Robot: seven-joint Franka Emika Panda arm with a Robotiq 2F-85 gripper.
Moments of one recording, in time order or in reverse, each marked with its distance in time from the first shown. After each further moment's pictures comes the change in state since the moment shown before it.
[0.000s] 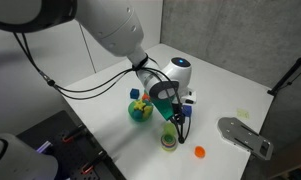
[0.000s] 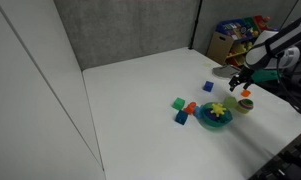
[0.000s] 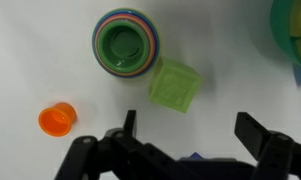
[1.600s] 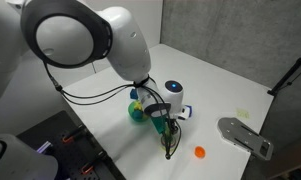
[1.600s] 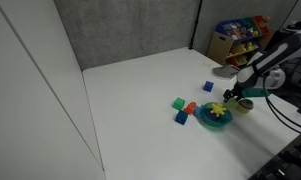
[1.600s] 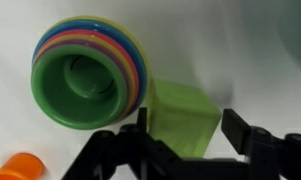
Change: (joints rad) arm -0.080 0.209 0.095 0.035 0.084 0.219 0.002
